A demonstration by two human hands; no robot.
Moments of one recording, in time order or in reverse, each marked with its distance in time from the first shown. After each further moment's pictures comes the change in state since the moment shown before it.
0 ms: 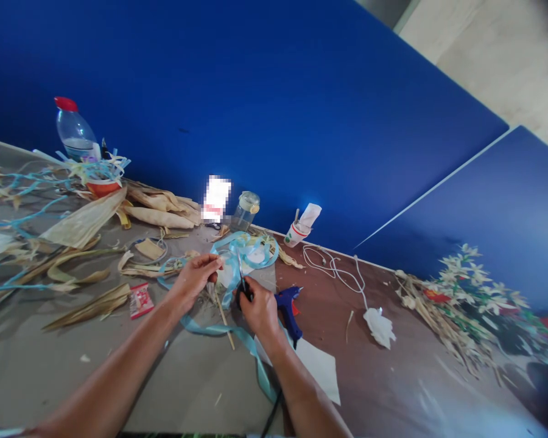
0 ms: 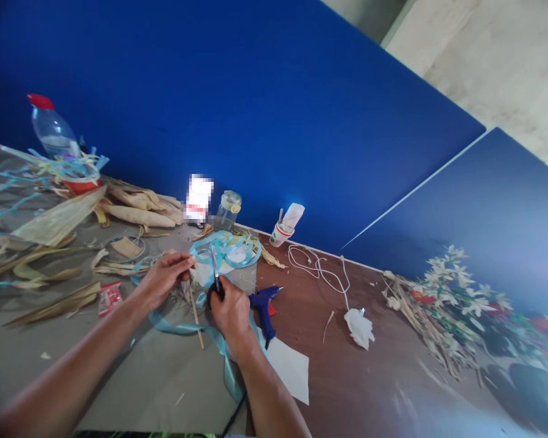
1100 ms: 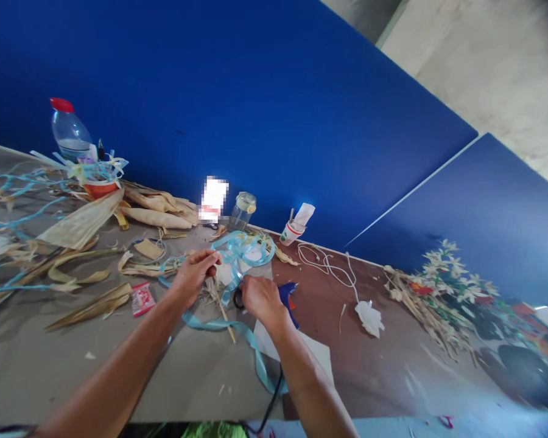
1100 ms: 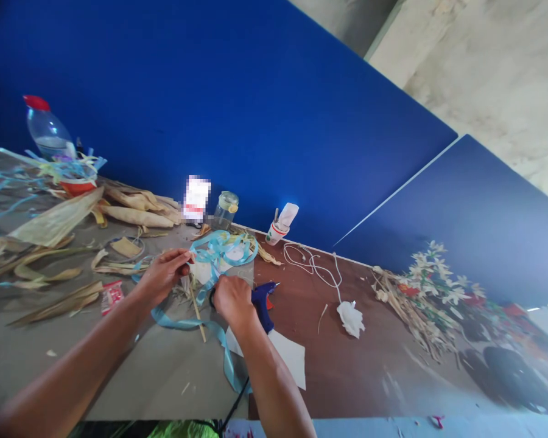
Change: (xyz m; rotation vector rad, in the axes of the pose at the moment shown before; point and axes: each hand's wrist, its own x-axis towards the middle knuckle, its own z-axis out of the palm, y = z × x) left_hand -0.002 0.007 -0.002 -0.154 -0.005 0.025; right_hand 0.018 -0.034 -0.030 -0.617 -0.314 -0.013
